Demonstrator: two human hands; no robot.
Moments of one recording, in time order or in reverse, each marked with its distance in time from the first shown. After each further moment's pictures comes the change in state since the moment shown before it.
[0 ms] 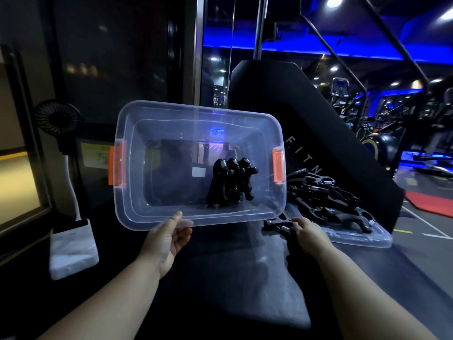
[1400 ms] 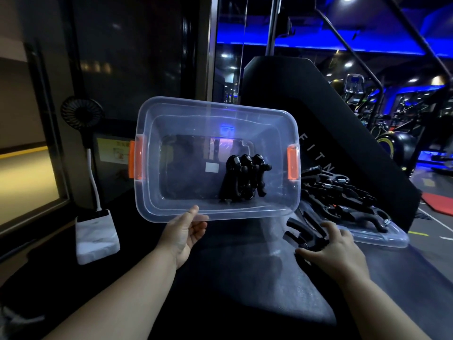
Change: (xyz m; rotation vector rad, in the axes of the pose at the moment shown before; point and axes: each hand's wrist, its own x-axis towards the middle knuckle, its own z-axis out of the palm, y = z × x) left_hand -0.003 0.001 -0.001 0.007 -0.022 -0.014; right_hand -0.068 0.009 -0.008 -0.200 0.172 0.015
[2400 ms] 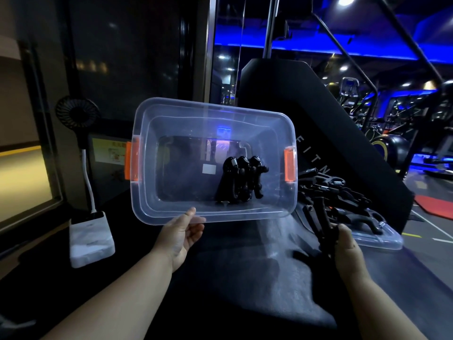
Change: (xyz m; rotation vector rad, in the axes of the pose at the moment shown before) left_hand 0.003 -0.002 -0.003 -0.008 -0.015 -0.002; right_hand -0.006 -0.001 -0.008 0.911 0.070 0.212
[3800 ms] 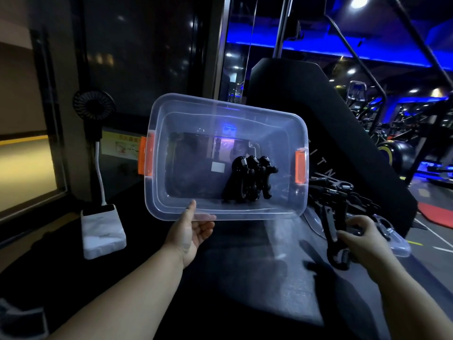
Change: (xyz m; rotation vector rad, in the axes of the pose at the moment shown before) left_hand -0.007 0.006 0.004 -0.109 0.006 -0.047; right_hand 0.021 -0.031 -0.020 -0.425 -0.026 -0.103
